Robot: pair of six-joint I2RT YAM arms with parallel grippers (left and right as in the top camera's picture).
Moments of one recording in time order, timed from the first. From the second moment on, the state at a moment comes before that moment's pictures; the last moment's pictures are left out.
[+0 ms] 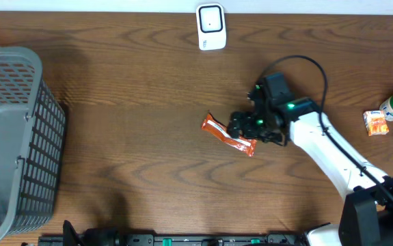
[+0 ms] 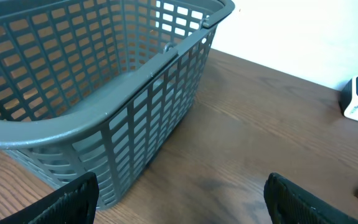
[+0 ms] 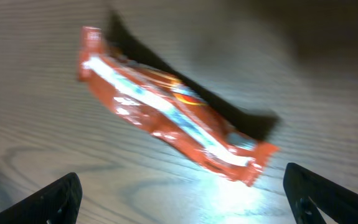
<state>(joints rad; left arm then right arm) 0.09 0.00 1.11 -1.44 -0.30 -0.22 0.34 1.60 1.06 -0.76 -0.29 0.41</state>
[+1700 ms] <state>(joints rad) 0.09 0.00 1.11 -1.44 -0.30 -0.22 0.49 1.78 0.95 -0.53 -0.35 0.23</state>
